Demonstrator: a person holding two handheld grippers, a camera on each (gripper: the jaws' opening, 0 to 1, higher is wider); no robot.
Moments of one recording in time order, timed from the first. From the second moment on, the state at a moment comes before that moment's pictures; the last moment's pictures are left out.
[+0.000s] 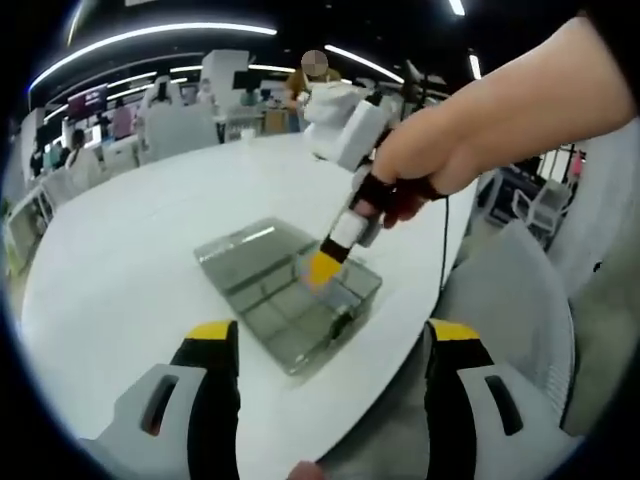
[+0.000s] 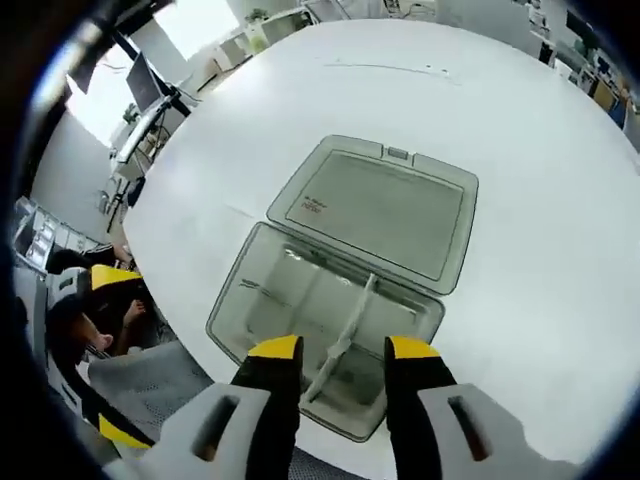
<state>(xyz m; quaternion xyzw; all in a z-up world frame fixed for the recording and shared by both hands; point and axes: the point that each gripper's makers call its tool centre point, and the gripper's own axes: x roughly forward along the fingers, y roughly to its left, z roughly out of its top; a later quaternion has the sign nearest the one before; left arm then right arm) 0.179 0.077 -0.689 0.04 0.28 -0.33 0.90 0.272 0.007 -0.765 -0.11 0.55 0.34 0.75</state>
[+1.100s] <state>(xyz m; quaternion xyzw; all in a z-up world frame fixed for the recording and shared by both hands) 0.196 0.121 -0.685 -0.01 0.34 -0.22 0.91 0.237 0.004 -0.722 -0.10 0.36 0.56 0.73</state>
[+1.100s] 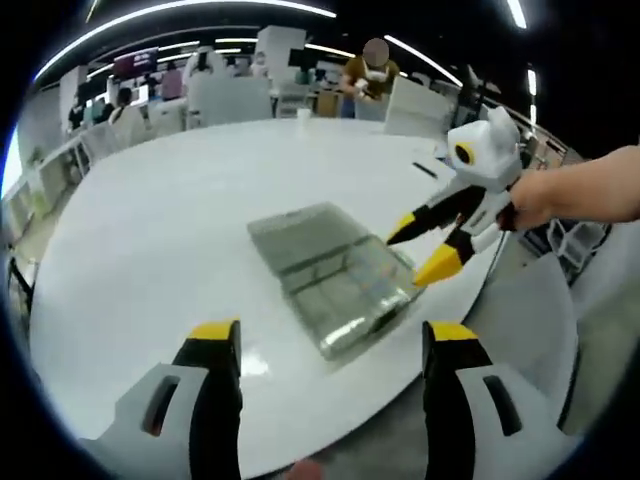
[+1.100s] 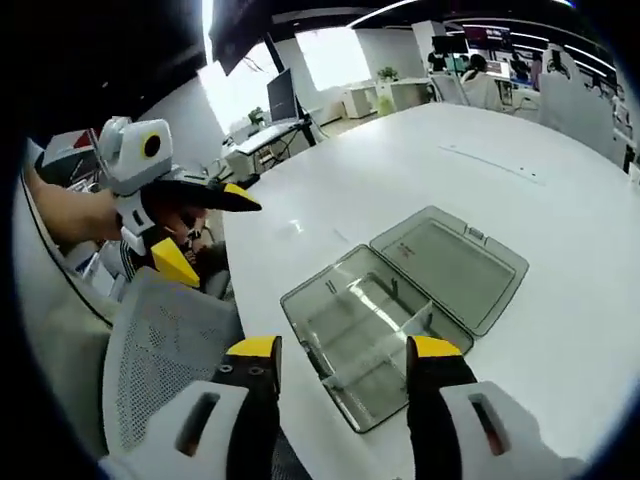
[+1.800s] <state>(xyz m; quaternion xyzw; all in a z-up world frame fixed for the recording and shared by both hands) 0.195 0.117 -0.699 -0.03 0.35 -0.19 0.92 0.218 -0.033 -0.712 -0.07 0.33 0.58 0.74</state>
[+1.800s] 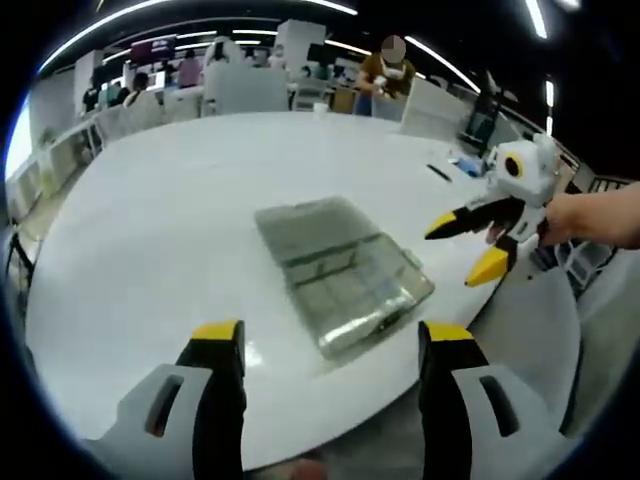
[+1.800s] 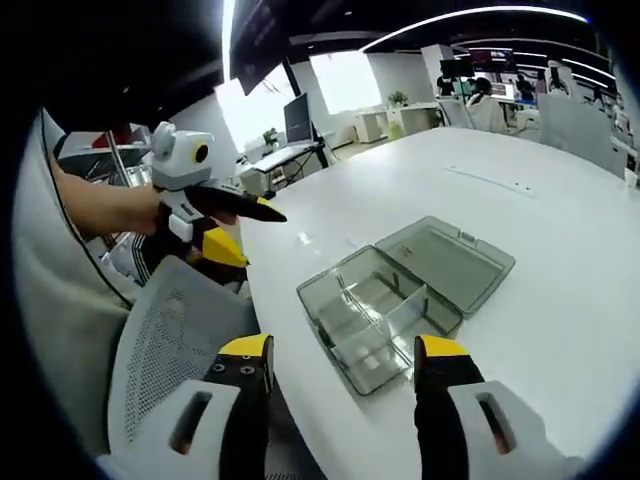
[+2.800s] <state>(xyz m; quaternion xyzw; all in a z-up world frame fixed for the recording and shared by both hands) 0.186 0.133 -0.733 -0.02 0.37 -0.20 0.91 0.199 -0.043 -0.691 -0.07 0.30 0.57 0.76</state>
